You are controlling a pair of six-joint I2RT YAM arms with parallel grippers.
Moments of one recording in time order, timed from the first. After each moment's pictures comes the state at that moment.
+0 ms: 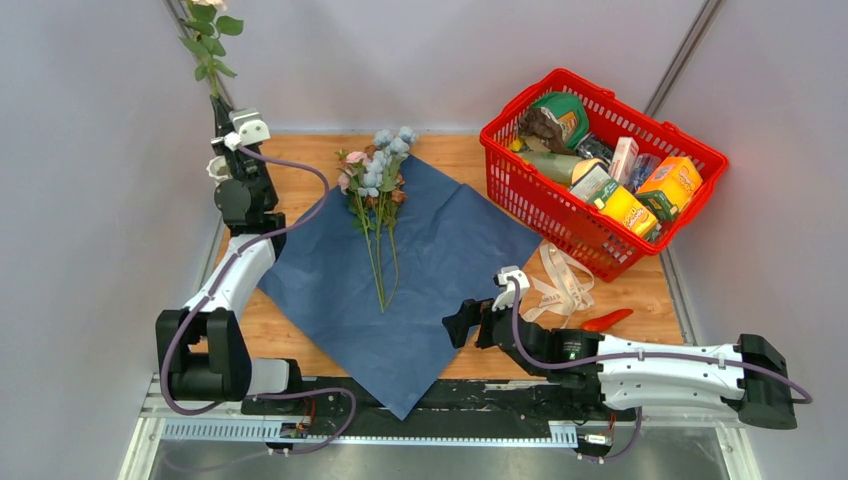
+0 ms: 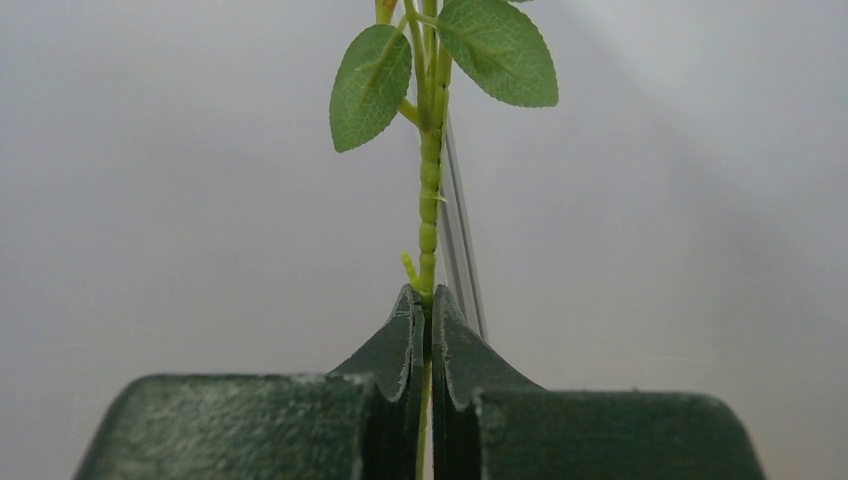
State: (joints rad) left arm -0.01 1.33 0.90 1.18 -0.33 0.52; right arm 1.35 0.83 0.44 -0.13 0.64 0.83
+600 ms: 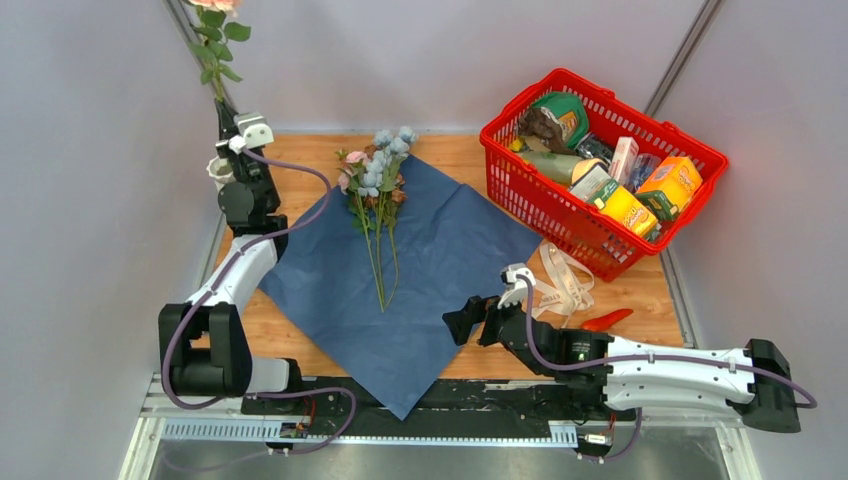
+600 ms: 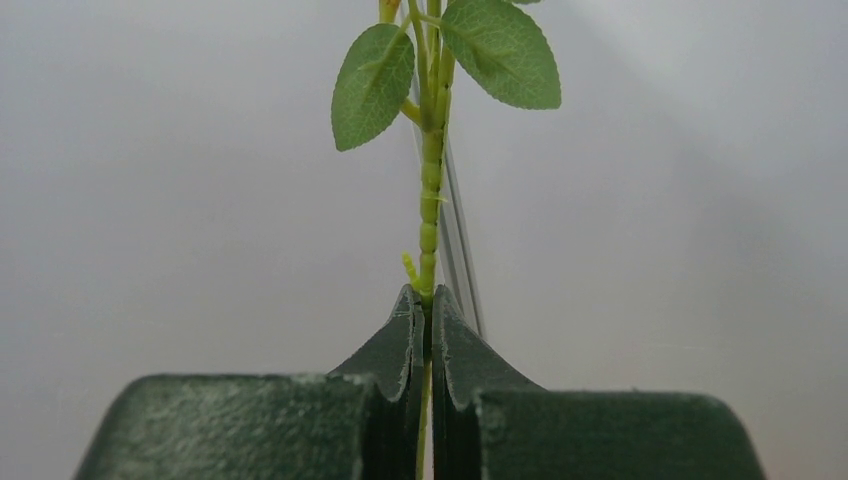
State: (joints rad) left arm -0.01 1.34 0.89 1.19 -0.32 0.52; right arm 1.35 0.77 0.43 -0.11 0.63 0.81
